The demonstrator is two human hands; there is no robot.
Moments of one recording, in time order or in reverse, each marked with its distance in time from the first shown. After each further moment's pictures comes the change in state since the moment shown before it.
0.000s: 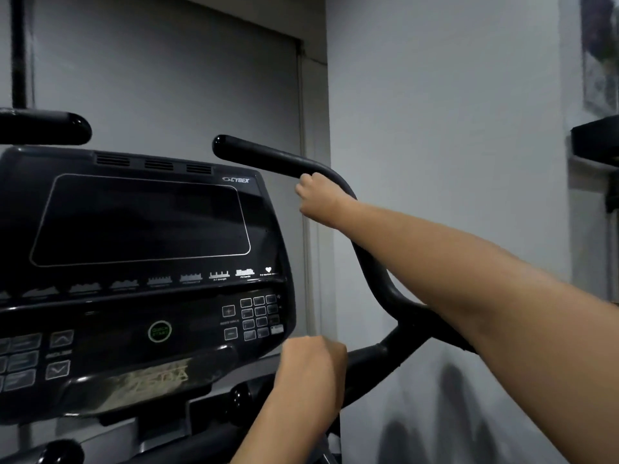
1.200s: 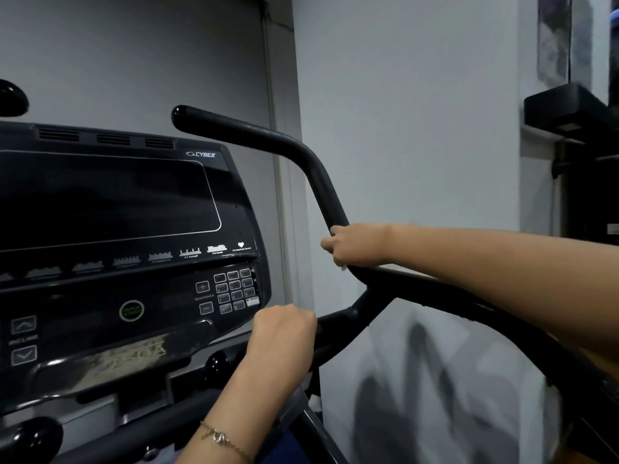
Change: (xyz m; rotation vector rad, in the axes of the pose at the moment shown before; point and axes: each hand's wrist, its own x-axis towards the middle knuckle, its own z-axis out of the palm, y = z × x) left_hand -0.001 -0.002 0.009 0.062 0.056 -0.036; right_hand -0.121 -0.040 0.035 0.423 -0.207 -0.333
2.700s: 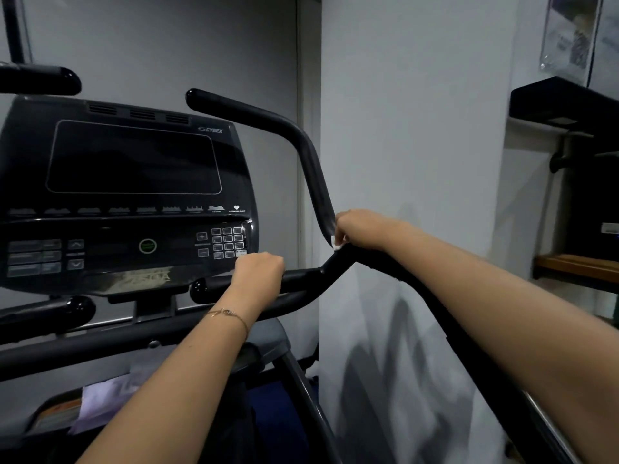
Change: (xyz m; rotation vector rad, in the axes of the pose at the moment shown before) left_hand -0.001 0.026 -0.009 0.044 -0.028 -0.215; right_hand -0.085 -0.015 0.013 0.940 0.111 0.331
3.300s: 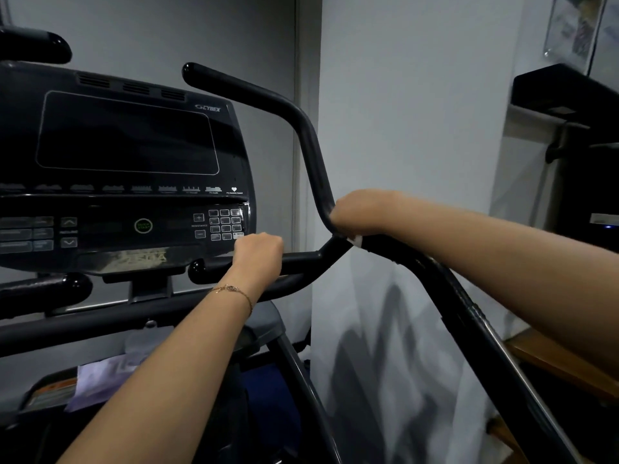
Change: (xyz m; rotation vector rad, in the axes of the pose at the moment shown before) left_hand 0.004 0.001 0.002 -0.045 0.003 -0.034; right_hand -0.026 -0.034 -0.026 -0.528 -0.164 -0.038
